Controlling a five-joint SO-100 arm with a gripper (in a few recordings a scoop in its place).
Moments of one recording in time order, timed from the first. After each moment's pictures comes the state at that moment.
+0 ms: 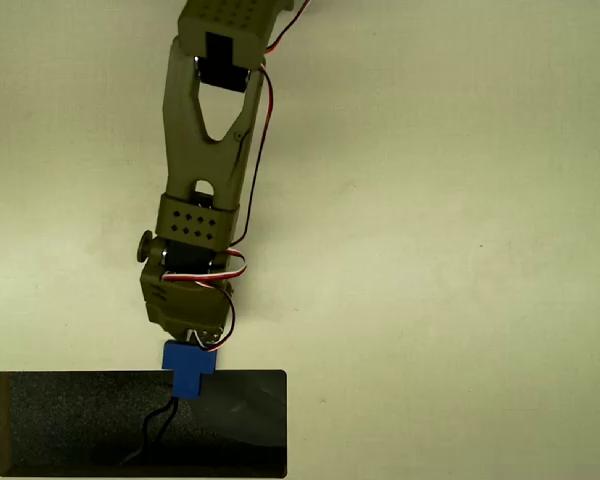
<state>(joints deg) 11.3 38.7 54.7 32.9 -88.9</state>
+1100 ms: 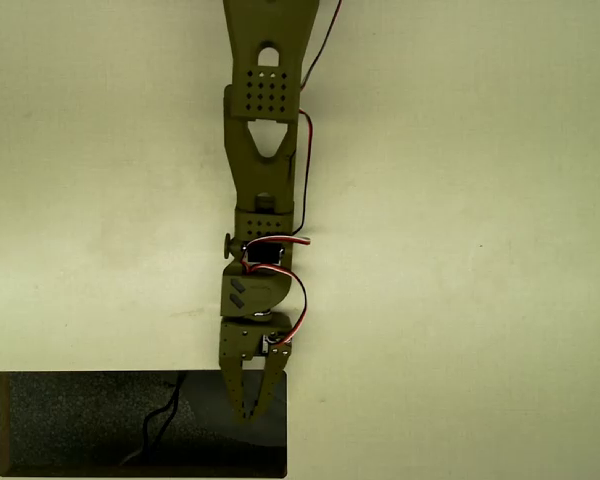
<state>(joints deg) 0.0 -0.1 26.0 -29.2 -92.5</state>
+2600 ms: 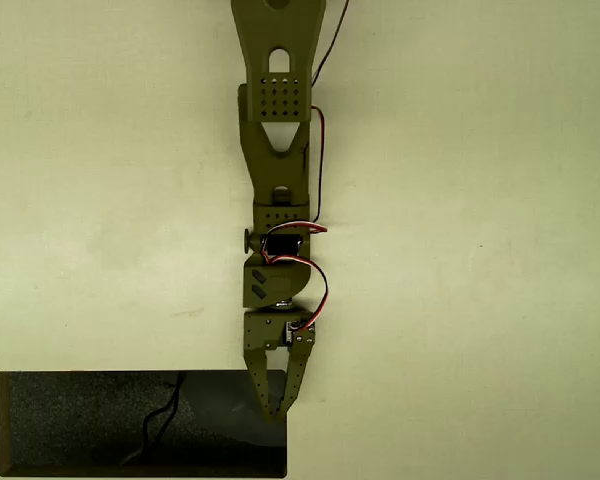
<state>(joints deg) -2.1 -8.3 18.5 -37.1 -92.2</state>
